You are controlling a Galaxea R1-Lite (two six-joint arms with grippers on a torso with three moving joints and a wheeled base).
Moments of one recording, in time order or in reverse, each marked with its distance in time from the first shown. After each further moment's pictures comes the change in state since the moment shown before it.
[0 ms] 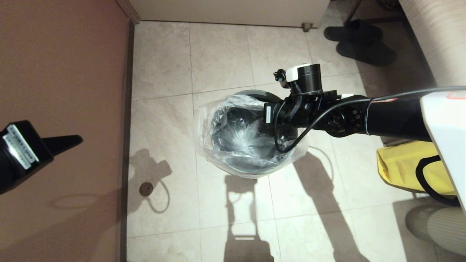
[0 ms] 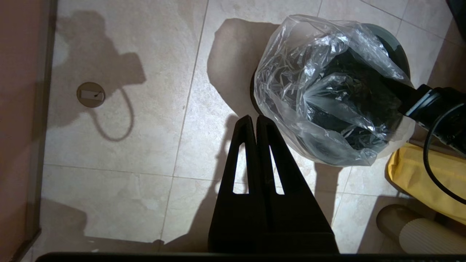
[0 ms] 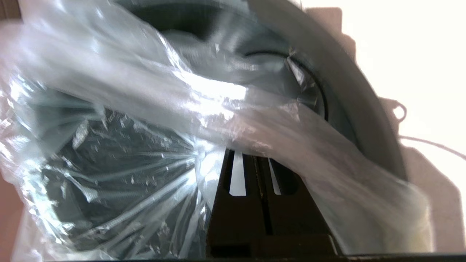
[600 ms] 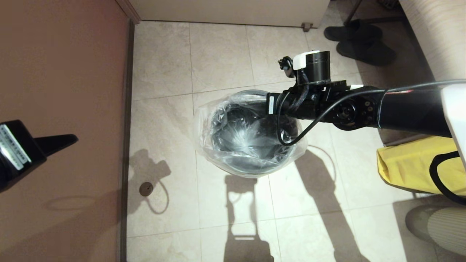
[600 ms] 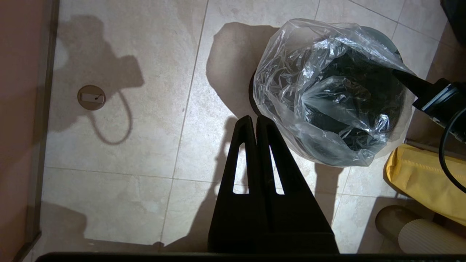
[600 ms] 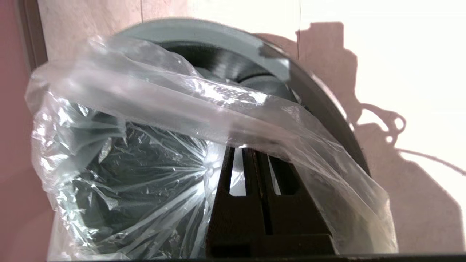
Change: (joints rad) left arm 0.000 -0.019 0.001 0.003 0.002 0.004; right arm -0.004 -0.040 -0.009 -0.006 0.000 0.000
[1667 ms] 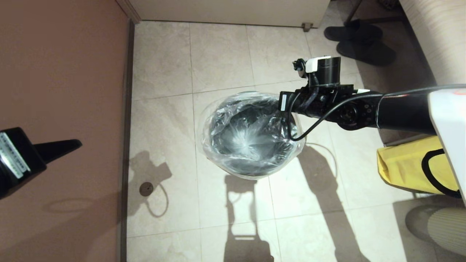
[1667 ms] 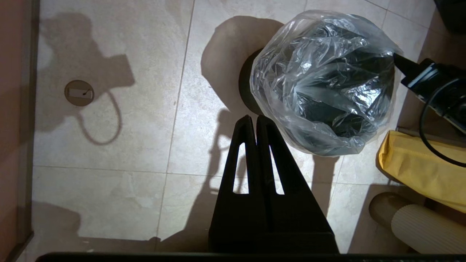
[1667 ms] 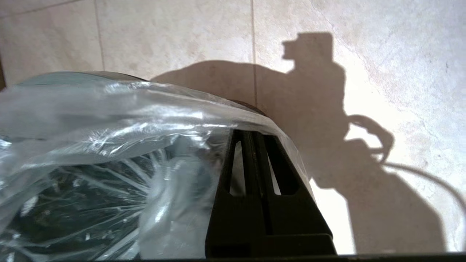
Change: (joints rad) left arm -0.027 -0.019 0.028 -0.007 -0.022 0.001; right arm -0.094 0.048 -0.005 -0.086 0.010 -0.009
